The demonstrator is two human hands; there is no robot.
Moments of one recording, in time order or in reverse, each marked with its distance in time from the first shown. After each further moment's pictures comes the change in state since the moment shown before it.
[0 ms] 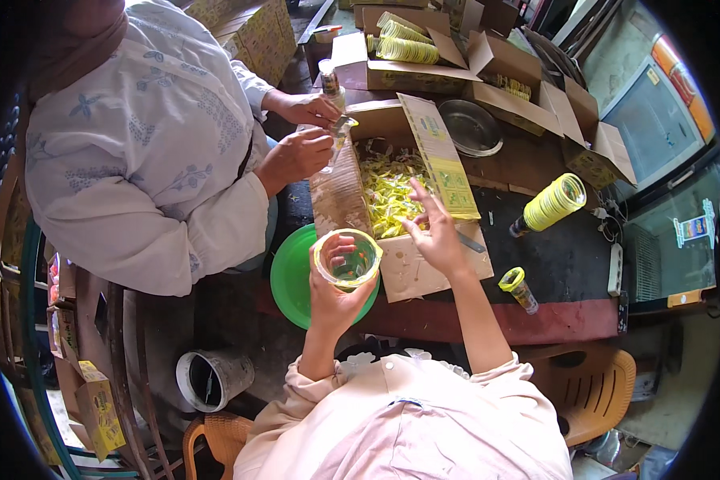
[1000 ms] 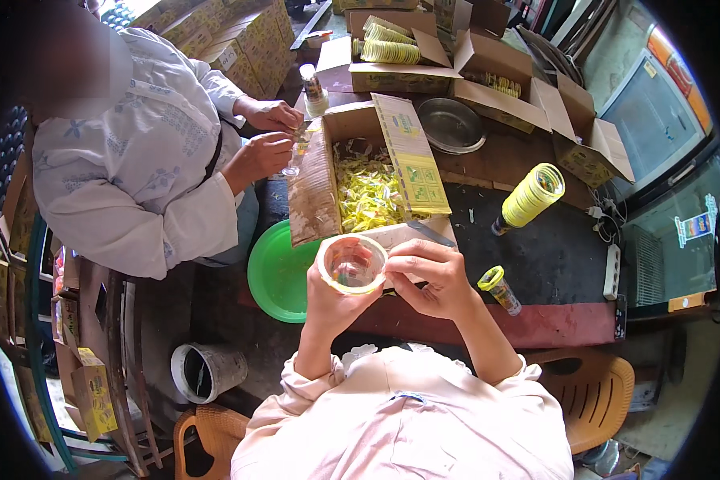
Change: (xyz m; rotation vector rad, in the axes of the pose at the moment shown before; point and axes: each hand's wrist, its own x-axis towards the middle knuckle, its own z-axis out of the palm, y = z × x) left_hand -0.009 0.051 0.071 -0.175 -0.106 -0.081; right_hand -0.044 -0.047 -0.094 0.097 -0.213 -0.598
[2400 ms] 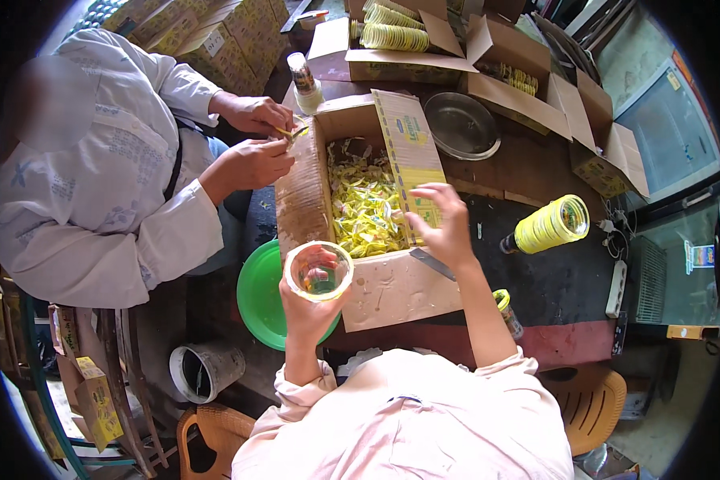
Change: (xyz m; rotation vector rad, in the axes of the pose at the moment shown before) left_hand 0.047 -0.062 -0.022 0.171 0.212 -0.082; right_hand 0.012 0.169 -0.003 -0.364 0.117 0.381
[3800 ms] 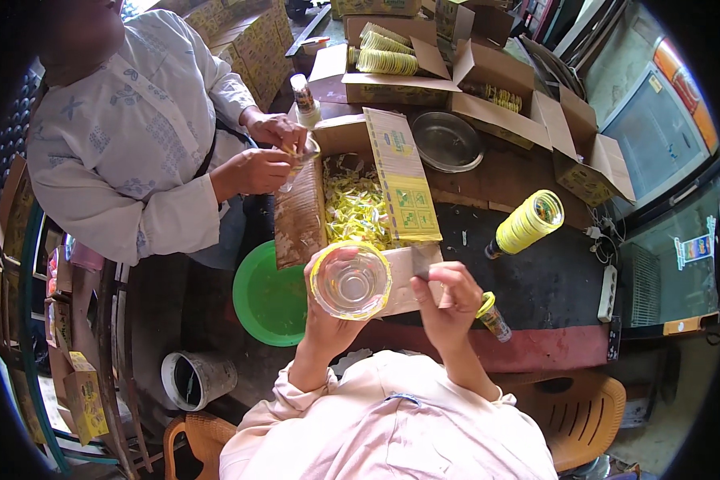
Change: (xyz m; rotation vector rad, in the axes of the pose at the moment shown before) left_hand -0.050 0.041 0.025 0.008 -0.116 0.392; right_hand -0.089 -0.113 -0.051 0.379 0.368 -0.043
